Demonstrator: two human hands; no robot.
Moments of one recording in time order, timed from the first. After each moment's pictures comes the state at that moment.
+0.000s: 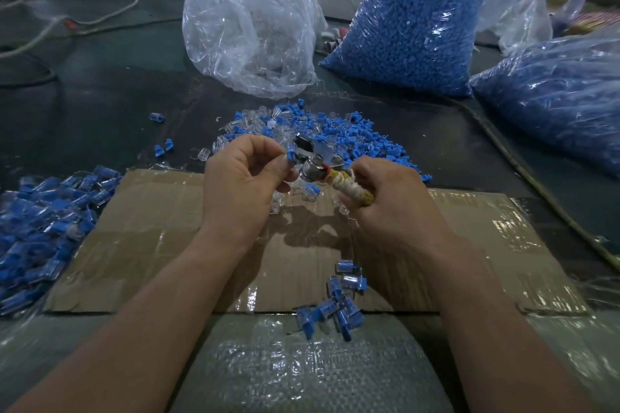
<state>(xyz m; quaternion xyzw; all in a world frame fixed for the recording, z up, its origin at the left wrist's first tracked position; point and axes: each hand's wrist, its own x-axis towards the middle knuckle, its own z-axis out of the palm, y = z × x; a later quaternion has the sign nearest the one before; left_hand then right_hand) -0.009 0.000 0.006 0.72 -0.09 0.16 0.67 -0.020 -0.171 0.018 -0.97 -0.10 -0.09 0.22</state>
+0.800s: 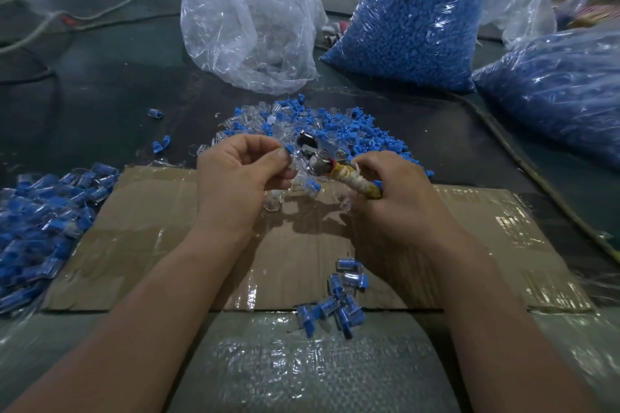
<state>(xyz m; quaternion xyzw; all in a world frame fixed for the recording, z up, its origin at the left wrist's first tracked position) -0.006 0.002 0.008 0.66 -0.02 0.09 0.75 -0.014 -0.180 0.013 -0.96 -0.10 -0.09 0.23</state>
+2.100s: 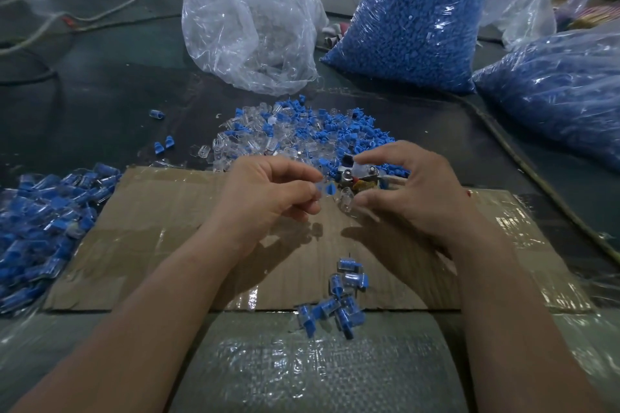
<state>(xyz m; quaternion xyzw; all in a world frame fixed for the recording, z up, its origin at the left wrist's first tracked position) -0.015 0.000 0.016 0.70 -0.08 -0.08 0.70 -0.018 -0.196 0.030 -0.93 -0.10 -0.07 0.35</state>
